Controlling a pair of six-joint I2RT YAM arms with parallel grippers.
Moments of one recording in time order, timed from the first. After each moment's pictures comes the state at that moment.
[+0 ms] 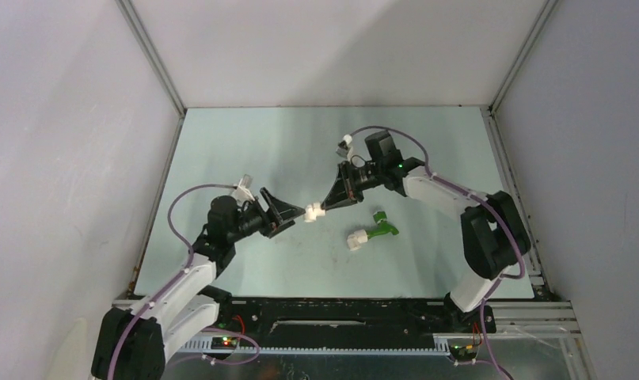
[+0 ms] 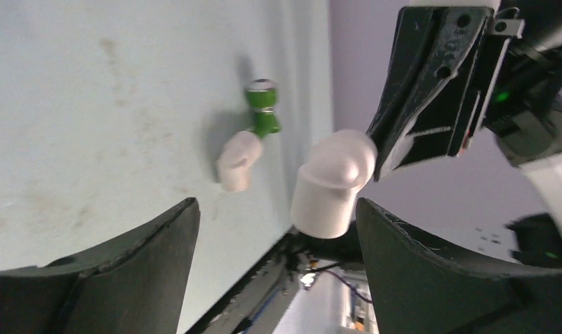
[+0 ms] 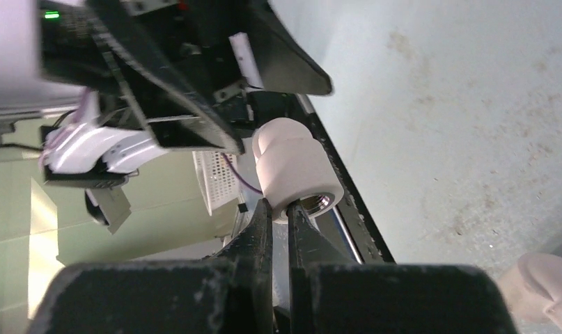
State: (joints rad) left arm -0.31 0.88 0.35 0.15 0.53 -1.03; right arm 0.56 1.74 1.18 -0.25 -1.00 0.69
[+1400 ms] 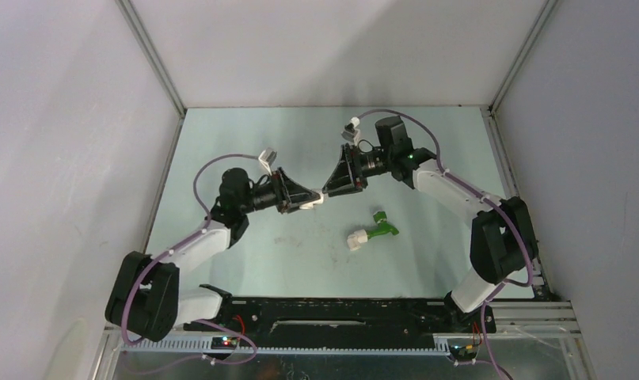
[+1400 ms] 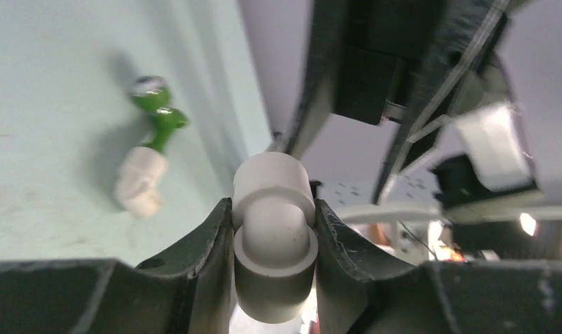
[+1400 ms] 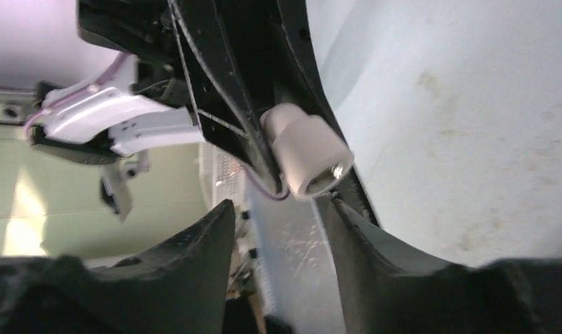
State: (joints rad) left arm -0.35 1.23 0.52 0.65 0.84 -1.23; right arm 0.50 1.65 1.24 -0.17 -1.11 0.74
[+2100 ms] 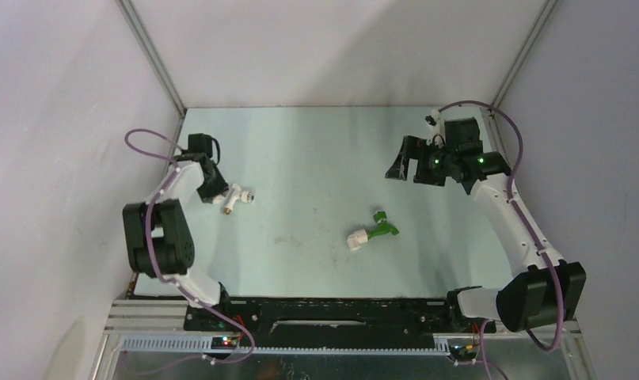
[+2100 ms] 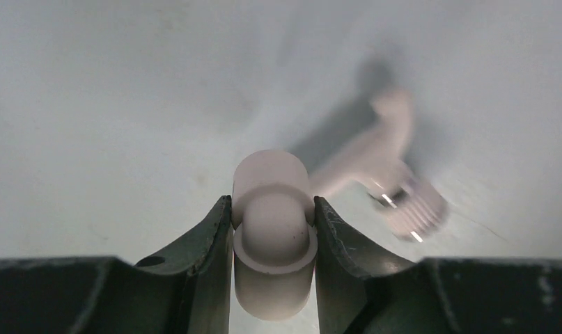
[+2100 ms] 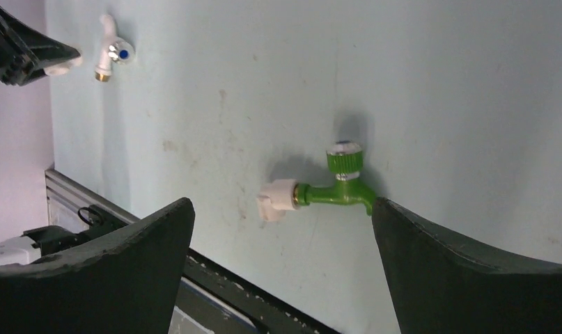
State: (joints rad) left arm 0.08 1.59 1.11 -0.64 -0.15 -0.42; right arm 0.20 1.30 1.24 -0.71 -0.42 0.36
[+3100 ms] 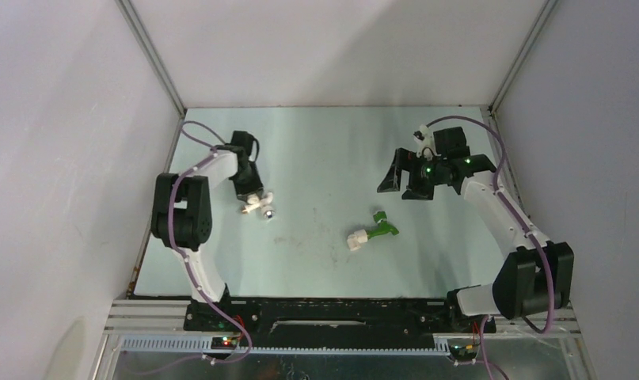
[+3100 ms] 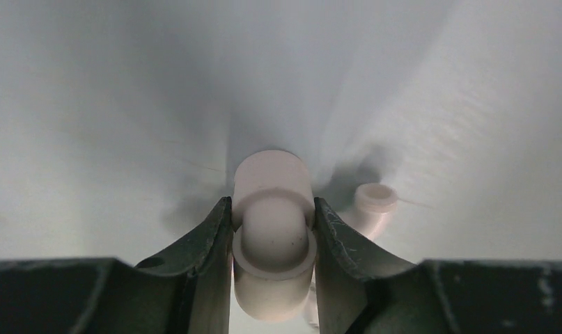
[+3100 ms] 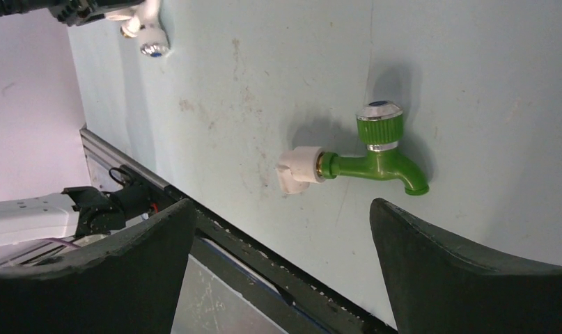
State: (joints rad) left arm -0.08 1.88 1.27 -0.69 -0.09 -0.42; right arm 0.19 1.36 1.14 -0.72 -0.54 0.40
